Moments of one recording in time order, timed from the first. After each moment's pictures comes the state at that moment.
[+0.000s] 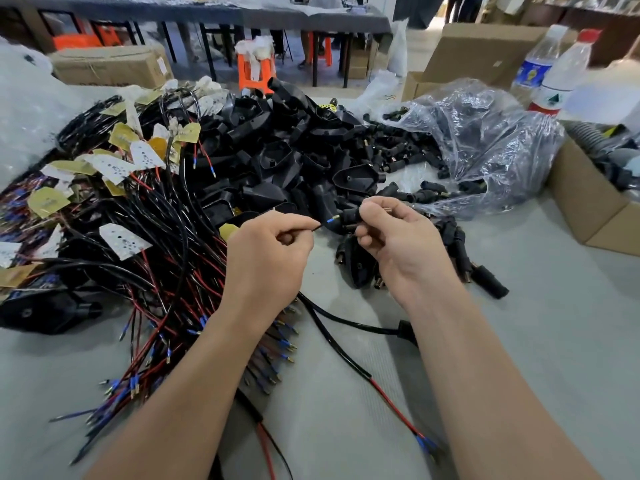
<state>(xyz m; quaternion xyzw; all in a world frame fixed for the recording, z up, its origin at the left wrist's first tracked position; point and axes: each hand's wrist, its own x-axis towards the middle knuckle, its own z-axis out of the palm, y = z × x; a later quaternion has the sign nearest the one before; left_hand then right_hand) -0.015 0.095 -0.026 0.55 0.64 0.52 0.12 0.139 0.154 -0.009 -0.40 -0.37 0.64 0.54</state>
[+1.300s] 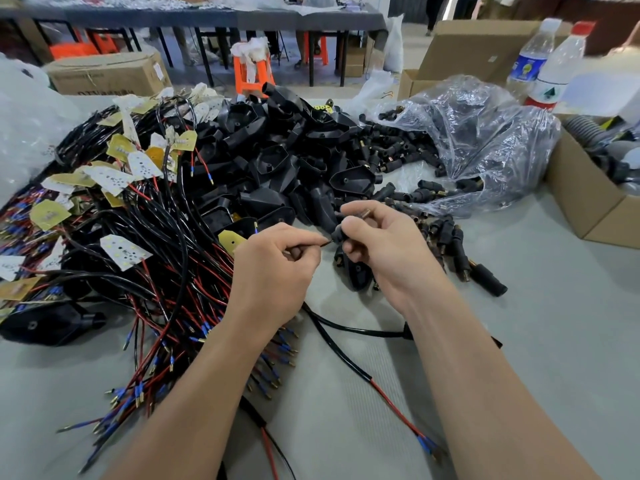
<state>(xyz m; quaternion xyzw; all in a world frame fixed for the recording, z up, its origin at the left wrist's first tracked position) -0.012 0.091 -0.028 0.58 0.62 0.50 0.13 0.136 0.153 -0.015 -0.42 -0.49 0.60 0.48</state>
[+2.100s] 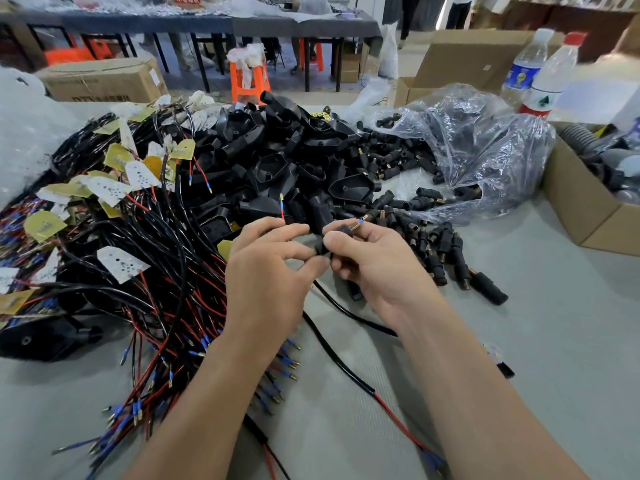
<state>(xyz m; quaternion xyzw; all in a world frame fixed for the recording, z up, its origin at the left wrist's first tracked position) -0.016 0.094 -0.029 0.60 0.65 0.47 0.05 0.126 0.147 -0.016 -0.39 -0.48 0.64 0.45</state>
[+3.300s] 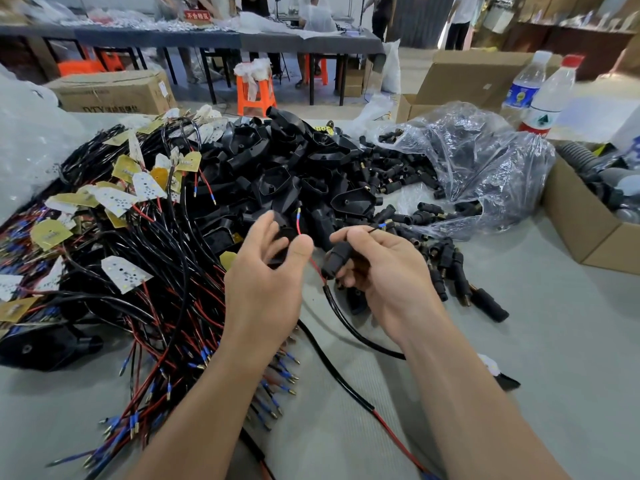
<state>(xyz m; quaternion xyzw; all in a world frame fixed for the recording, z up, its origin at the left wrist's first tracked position) -0.014 0.096 -0.020 0.43 0.65 0.57 0.26 0.128 0.144 -0.008 -0.37 -0.46 0.64 0.50</state>
